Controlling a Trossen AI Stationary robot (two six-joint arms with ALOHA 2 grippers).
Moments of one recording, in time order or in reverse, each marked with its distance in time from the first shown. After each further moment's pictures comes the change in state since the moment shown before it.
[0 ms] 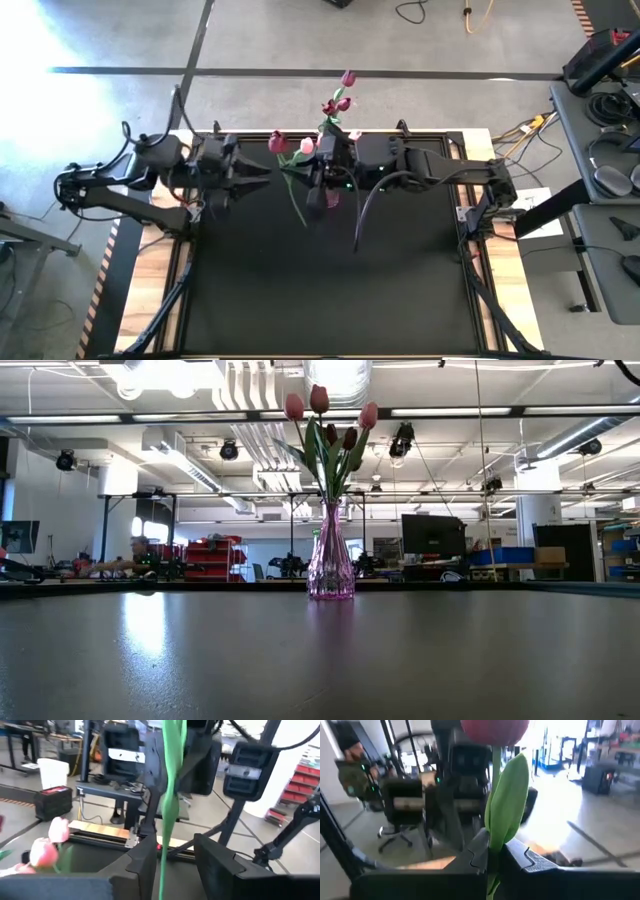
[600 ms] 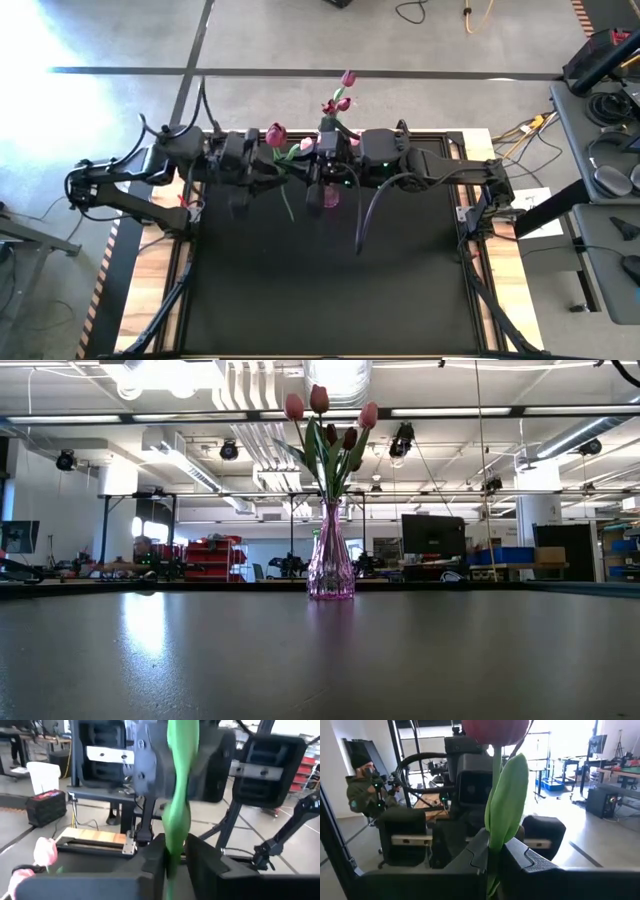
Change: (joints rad) left arm 0.050 0.151 0.139 -0.002 0.095 0.054; right arm -0.001 0.015 0.018 0.106 -0.023 -0.053
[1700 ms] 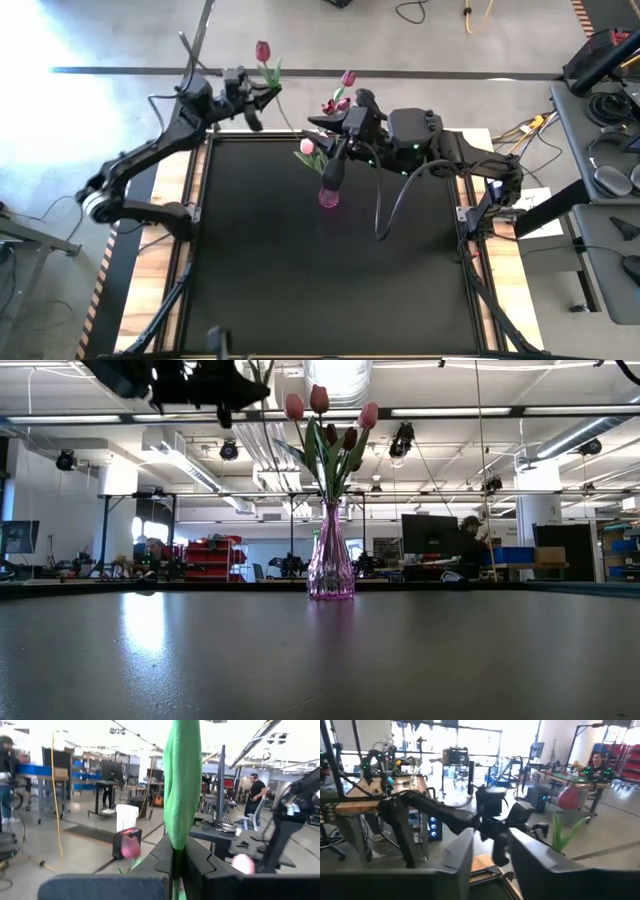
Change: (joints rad) left arm 0.870 0.149 -0.362 0.744 0.503 -0.030; right arm -0.008 -0.043 0.172 -0.279 0.257 -0.130
